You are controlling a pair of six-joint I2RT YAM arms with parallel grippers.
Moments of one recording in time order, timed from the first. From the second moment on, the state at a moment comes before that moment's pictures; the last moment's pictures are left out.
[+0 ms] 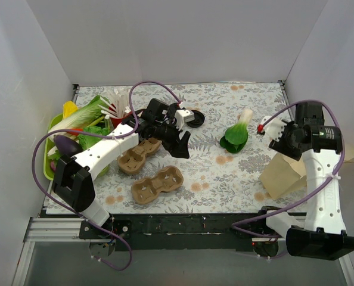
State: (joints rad) left arm -0.64 1.58 1.35 -0.63 0.64 0.10; right arm -0.07 1.11 1.42 -1.33 0.05 -1.19
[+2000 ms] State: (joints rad) left arm -0.41 1.47 1.25 -0.62 0.34 -0.08; right arm 0.64 1.28 1.74 -1.40 -0.15 -0.66
